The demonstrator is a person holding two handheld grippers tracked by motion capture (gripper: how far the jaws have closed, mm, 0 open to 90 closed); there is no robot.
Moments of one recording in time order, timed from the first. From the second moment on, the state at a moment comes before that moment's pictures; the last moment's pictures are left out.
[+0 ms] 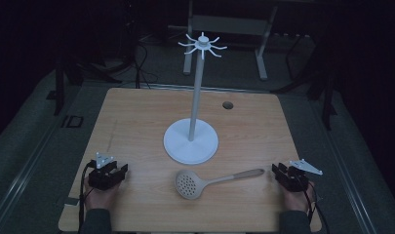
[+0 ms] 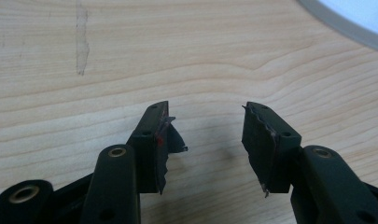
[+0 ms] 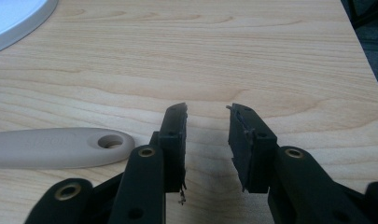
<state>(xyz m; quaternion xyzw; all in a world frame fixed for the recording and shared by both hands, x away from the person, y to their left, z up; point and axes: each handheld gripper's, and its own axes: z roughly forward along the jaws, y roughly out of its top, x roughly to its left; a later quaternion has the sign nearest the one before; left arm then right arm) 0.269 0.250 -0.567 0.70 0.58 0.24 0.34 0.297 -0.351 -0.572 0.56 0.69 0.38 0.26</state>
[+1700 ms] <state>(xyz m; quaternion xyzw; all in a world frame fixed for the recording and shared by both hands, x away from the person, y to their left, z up) 0.258 0.236 -0.553 0.73 0.53 0.24 0.35 0.298 -0.301 -0.573 0.52 0.75 0.35 0.22</state>
